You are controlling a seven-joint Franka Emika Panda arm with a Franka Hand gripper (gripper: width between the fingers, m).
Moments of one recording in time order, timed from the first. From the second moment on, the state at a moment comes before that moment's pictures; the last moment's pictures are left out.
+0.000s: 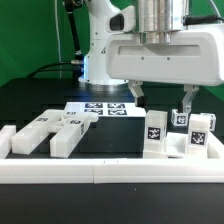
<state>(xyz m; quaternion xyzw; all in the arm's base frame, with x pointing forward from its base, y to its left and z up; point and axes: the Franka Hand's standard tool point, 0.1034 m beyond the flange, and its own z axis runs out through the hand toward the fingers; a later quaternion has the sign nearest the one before) 0.607 0.050 0.093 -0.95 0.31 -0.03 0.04</state>
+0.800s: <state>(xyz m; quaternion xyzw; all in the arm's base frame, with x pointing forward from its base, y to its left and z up) 0.601 0.057 0.086 -0.98 0.17 -0.06 0.03</state>
